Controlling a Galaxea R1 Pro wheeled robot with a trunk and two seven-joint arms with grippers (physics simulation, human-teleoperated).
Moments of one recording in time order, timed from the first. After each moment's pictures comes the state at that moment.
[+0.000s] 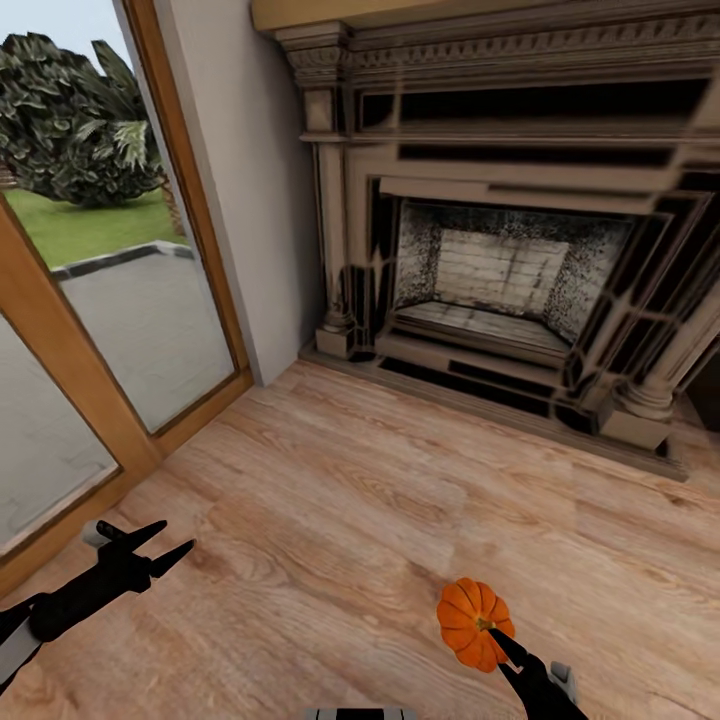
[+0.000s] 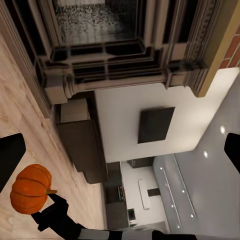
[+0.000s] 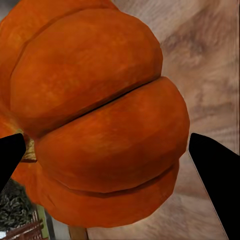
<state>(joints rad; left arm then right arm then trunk) -0.51 0.51 -0.15 -0.50 0.92 0.74 -1.57 -0.46 -0.20 0.34 0.03 -1.34 0.21 1.04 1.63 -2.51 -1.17</state>
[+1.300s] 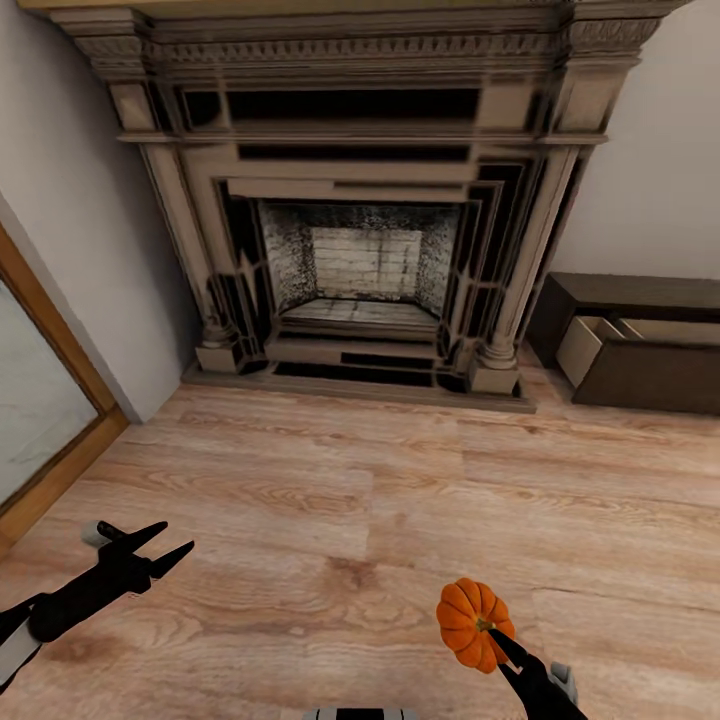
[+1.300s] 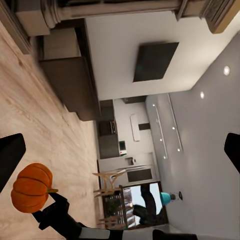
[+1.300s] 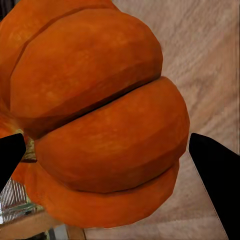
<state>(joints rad) -0.51 0.51 -0.15 -0.50 0.92 0.74 -1.57 -0.46 -0.20 0.34 0.03 -1.34 0.20 1.04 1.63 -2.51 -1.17</state>
